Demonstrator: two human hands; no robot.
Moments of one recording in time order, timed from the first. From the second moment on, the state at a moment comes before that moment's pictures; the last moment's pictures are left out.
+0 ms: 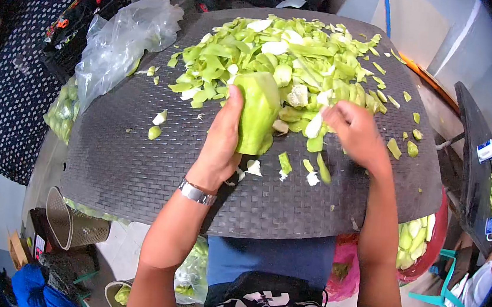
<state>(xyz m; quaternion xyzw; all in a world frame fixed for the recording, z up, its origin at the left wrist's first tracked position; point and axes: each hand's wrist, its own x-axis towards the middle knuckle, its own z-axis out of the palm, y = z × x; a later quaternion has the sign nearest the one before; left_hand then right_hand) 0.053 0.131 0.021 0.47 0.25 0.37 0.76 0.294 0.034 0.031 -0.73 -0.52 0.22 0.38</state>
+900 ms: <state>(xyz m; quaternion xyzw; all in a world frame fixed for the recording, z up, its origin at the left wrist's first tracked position) 0.060 0.124 0.009 0.25 0.24 0.38 0.86 0.249 0.027 0.031 -0.63 -0.69 0.01 0.37</state>
